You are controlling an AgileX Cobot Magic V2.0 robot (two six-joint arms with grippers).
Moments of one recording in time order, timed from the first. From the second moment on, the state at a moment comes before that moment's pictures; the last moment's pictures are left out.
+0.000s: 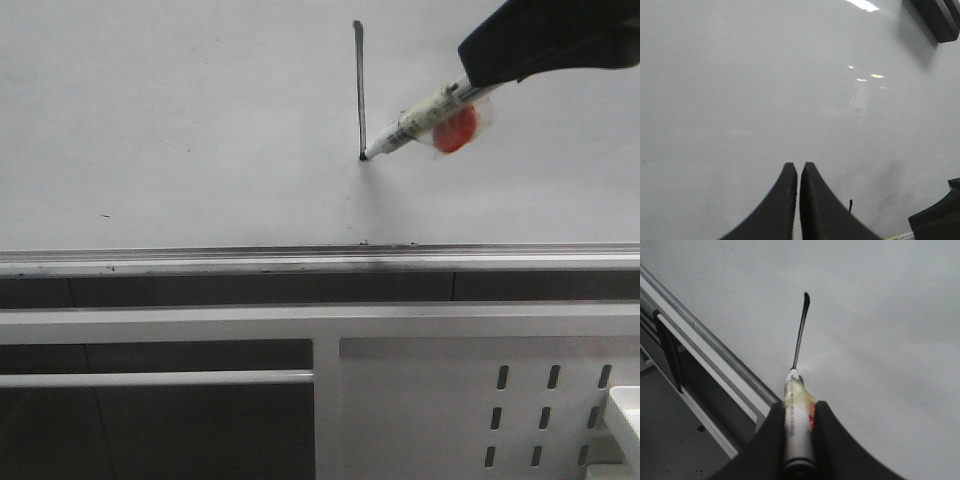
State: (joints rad) left arm -0.77 0.63 -0.20 -0.24 -0.67 0.05; right arm 0.52 1.00 -0.63 0.13 0.13 -0.37
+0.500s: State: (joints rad) left arm -0.77 0.63 -0.20 -0.15 -0.64 0.05; right arm 0.70 0.96 -0.63 0.20 0.27 -0.37
